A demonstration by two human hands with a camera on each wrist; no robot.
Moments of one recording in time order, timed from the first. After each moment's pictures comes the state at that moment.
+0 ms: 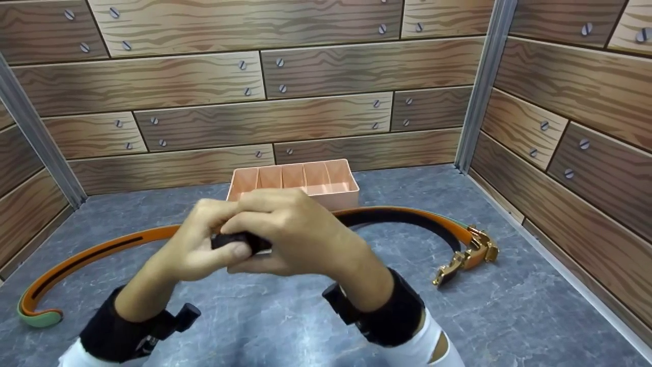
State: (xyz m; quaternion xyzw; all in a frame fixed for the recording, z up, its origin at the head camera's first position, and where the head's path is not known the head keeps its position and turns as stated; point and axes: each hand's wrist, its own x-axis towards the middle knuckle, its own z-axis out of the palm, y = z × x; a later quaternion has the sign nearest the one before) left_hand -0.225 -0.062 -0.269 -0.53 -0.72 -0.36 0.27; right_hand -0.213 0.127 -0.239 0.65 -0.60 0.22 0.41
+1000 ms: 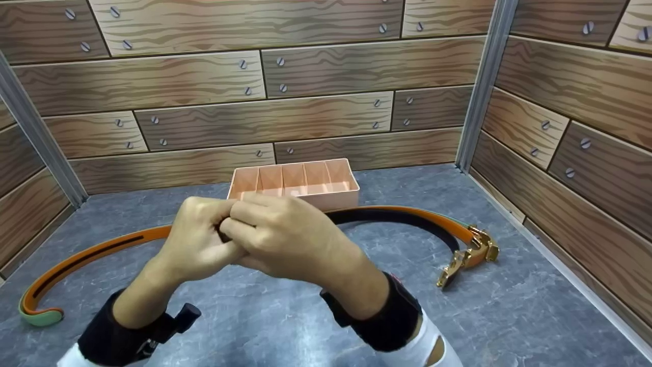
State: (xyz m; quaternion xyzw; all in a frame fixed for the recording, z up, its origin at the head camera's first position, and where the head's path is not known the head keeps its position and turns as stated) left_hand -0.216 -0.058 -0.271 -0.39 -0.79 -0.27 0.40; right_hand -0.205 0.123 -0.243 0.61 -0.65 0.08 0.45
